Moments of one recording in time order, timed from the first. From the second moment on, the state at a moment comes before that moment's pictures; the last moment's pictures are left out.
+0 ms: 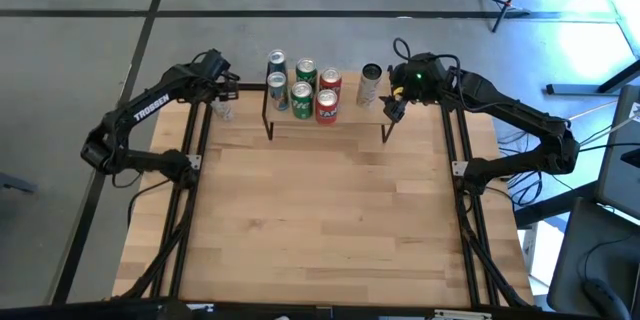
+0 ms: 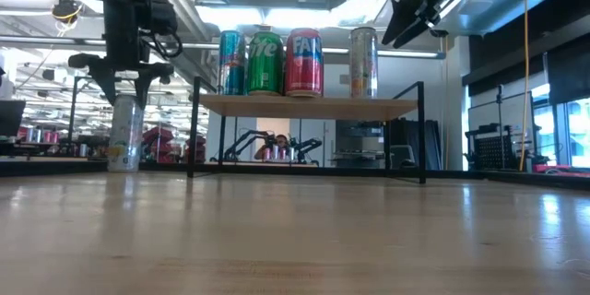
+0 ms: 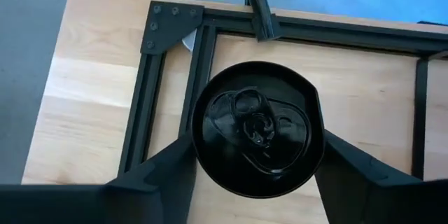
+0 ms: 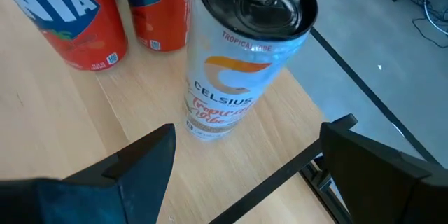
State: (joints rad) left arm 1.02 1.23 0.95 -0.98 -0.35 -0.65; right arm -0.50 1.24 1.28 -0.77 0.19 -0.10
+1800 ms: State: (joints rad) left arm 0.00 1.00 1.05 -1.07 -0.18 -0.70; right arm -0.23 1.27 1.28 -0.93 0.56 0.39
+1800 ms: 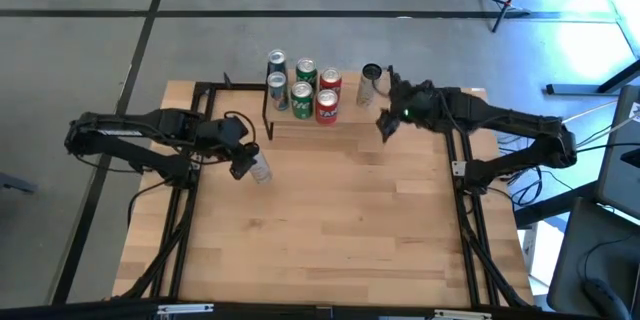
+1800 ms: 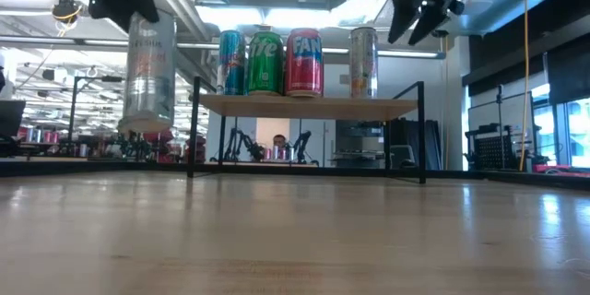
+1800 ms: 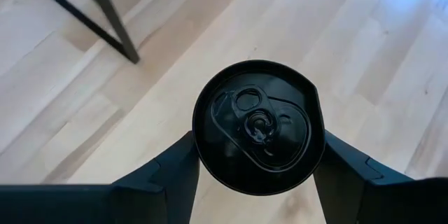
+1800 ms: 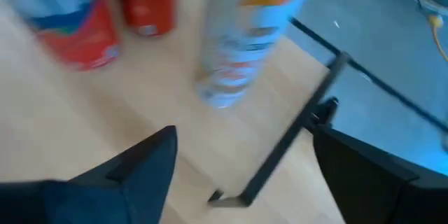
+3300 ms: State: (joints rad) left arm -0.17 1.29 1.05 -0.77 -0.35 -0.75; right arm 0.11 1.32 1.11 -0.37 0.35 0.37
